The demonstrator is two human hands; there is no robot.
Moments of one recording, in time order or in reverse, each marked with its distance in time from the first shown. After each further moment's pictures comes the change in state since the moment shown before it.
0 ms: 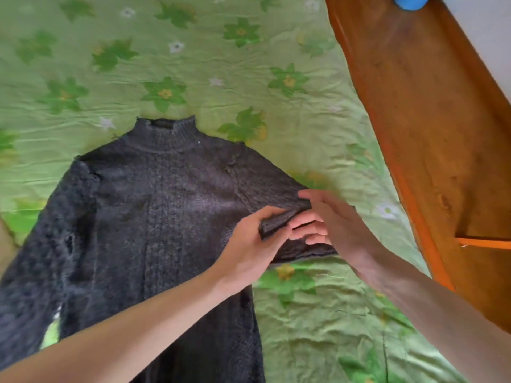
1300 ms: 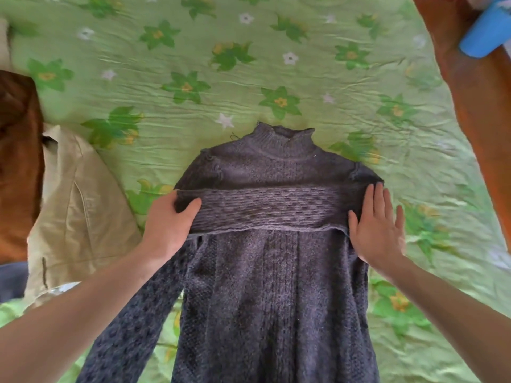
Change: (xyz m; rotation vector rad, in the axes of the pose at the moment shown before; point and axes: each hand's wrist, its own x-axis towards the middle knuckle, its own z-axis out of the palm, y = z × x) left_hand -0.063 -0.056 -0.343 0.327 0.647 -0.201; right_hand 0.111 0.036 0.150 -1.344 0.407 -0.180
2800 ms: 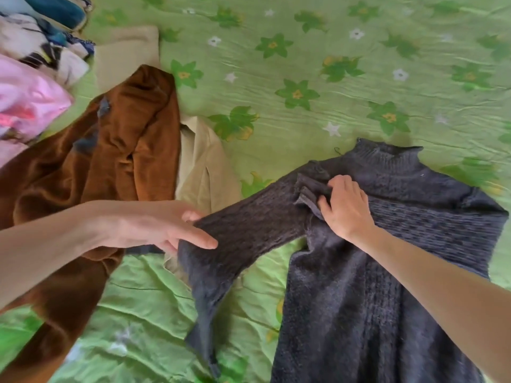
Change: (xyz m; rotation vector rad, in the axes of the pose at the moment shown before) left_hand -0.022 -0.043 -0.236 0.176 -0.833 -0.292; right_hand -0.008 -0.267 -0.018 0.254 -0.049 -0.433
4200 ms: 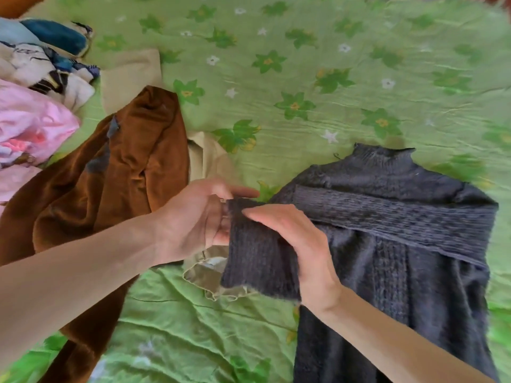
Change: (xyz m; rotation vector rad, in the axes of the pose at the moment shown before) left_hand -0.013 0.032 0.020 -0.755 0.094 0.300; right_hand -0.117 -0.155 -0.056 0.958 0.300 -0.591
